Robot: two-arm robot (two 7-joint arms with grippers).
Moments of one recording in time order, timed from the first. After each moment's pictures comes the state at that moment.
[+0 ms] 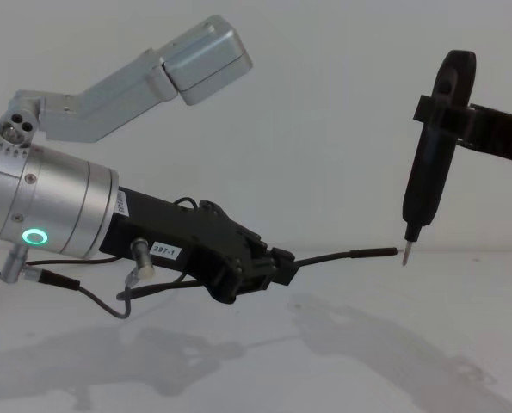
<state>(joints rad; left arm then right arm) -0.61 0.56 0.73 -1.55 -0.27 0.22 -0.72 0.06 0.34 -0.26 -1.81 0.55 0.08 0.24</state>
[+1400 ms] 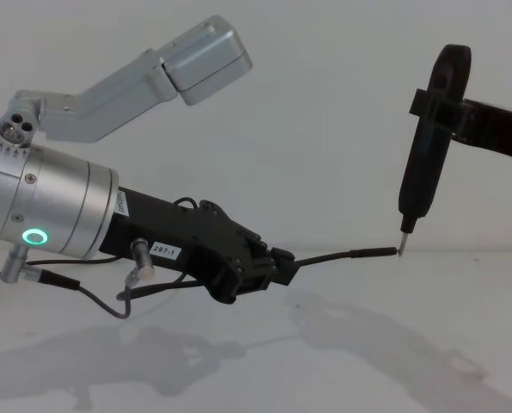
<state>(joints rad) -0.61 0.56 0.73 -1.55 -0.27 0.22 -0.72 0.09 0.33 -0.27 -1.77 0.54 0.05 0.25</state>
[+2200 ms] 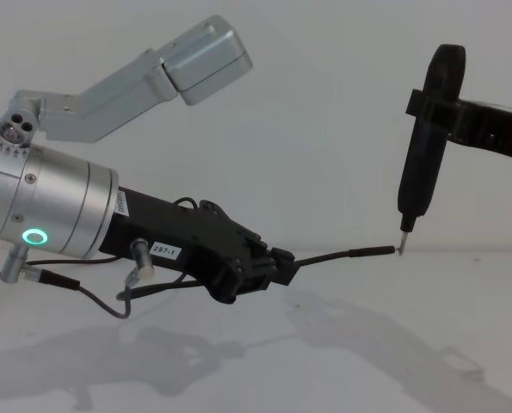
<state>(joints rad) -0.61 0.56 0.73 -1.55 -0.27 0.22 -0.72 0.11 0.33 -0.27 -1.76 0.51 0.06 0.26</state>
